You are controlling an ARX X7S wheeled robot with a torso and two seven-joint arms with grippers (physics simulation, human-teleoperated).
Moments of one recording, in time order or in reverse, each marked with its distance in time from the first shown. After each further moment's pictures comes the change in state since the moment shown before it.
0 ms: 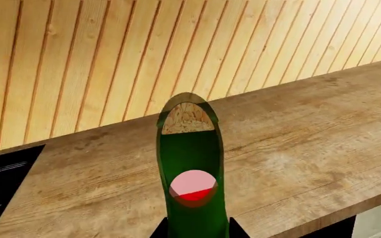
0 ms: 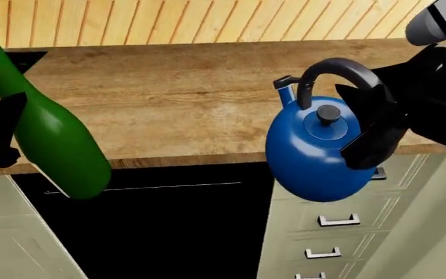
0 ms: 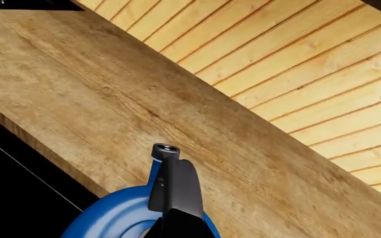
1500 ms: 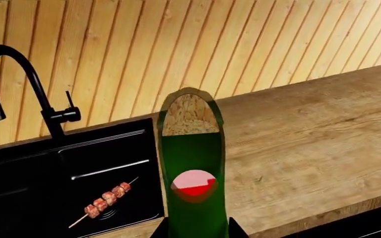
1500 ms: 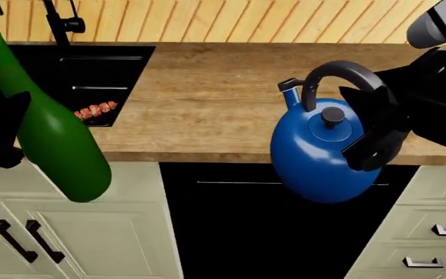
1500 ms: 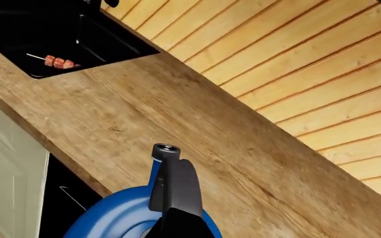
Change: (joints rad) left arm 0.038 0.013 -0.060 0.012 -0.014 -0.018 -0.017; right arm -0.004 0.005 -0.002 0.006 0.009 0.011 0.017
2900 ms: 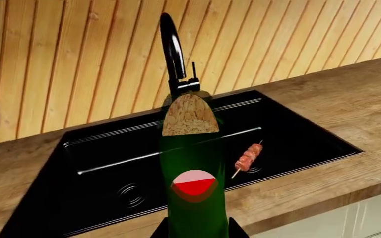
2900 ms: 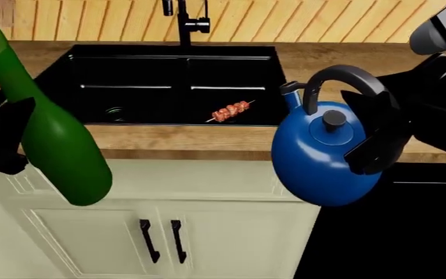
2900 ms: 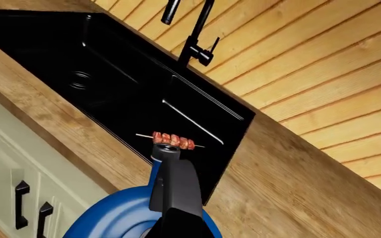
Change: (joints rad) left arm 0.051 -0.007 -0.016 0.007 0.027 0.017 0.022; right arm -0.029 0.023 0.009 -0.018 -0.004 -0.018 -0.003
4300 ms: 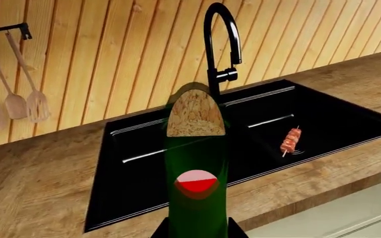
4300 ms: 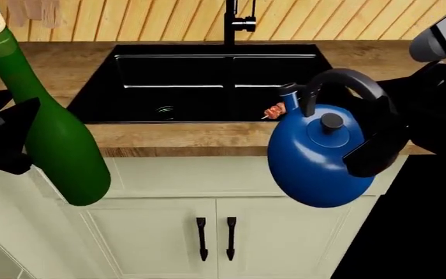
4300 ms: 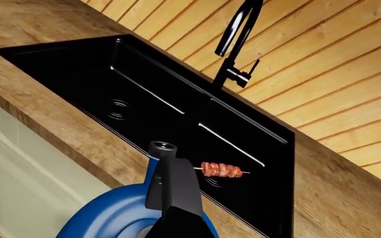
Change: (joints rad) left arm 0.026 0.018 -0.028 0.000 0.005 -0.009 -0.009; right arm -0.059 0.023 0.010 -0.020 -0.021 -0.052 0.004
